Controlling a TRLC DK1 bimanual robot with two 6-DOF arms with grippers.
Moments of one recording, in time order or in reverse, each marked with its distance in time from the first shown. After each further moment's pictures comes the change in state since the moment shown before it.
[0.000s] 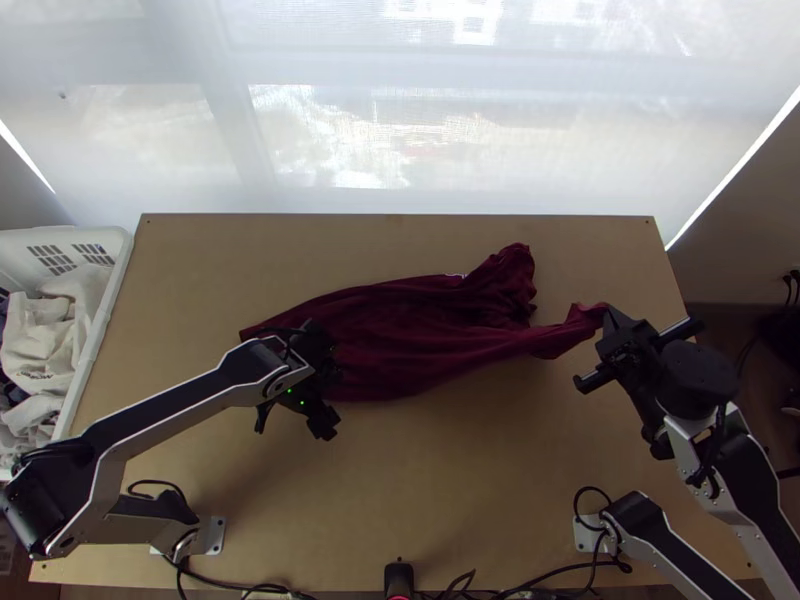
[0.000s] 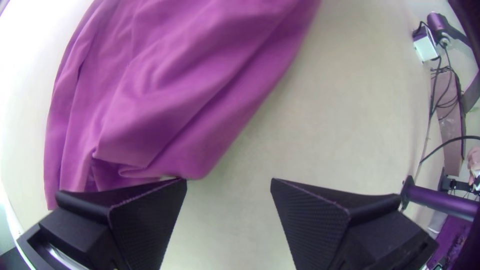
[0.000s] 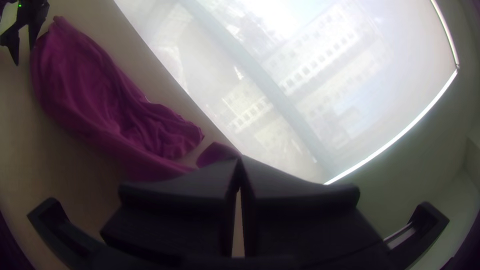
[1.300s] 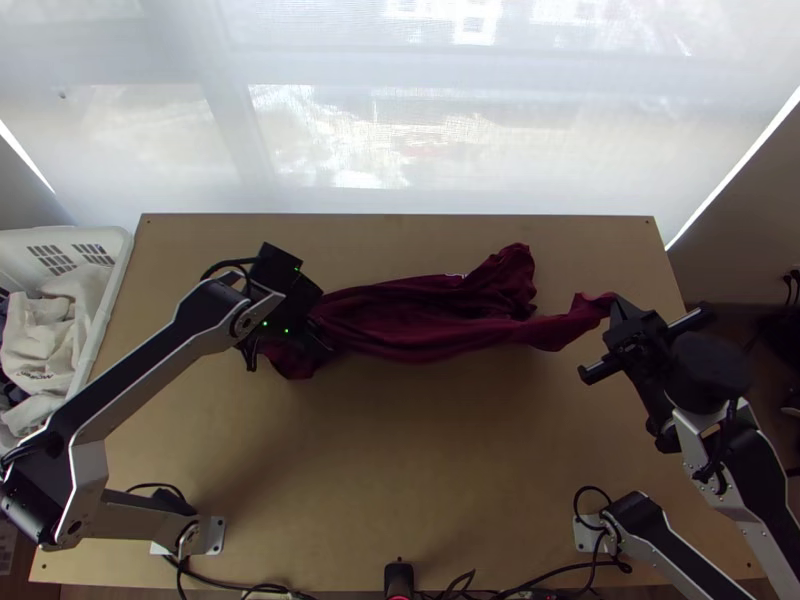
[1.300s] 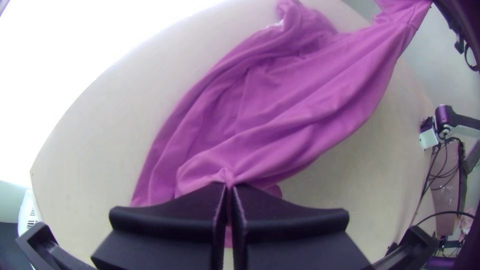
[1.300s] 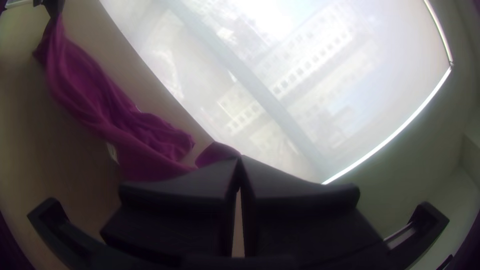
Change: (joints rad) left arm 0.202 0.013 0.314 -0.012 0.000 -0.003; right arm -0.017 0.027 0.061 0.003 0.001 0.000
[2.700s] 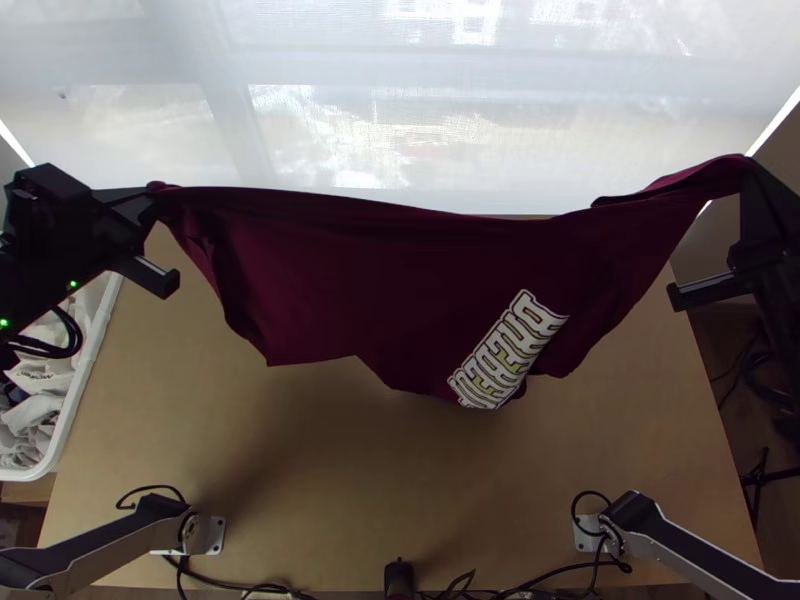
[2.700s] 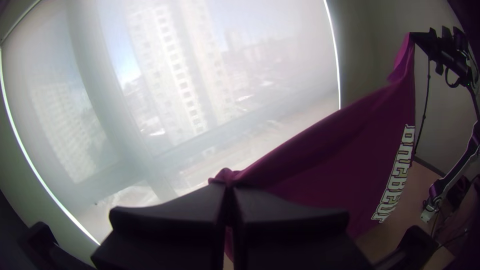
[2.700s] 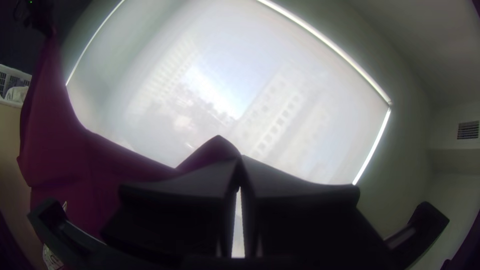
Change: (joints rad) left arm 0.252 -0.325 0.653 -0.185 0.011 0.131; right arm 0.134 0.209 0.749 0.018 0.000 -0.058
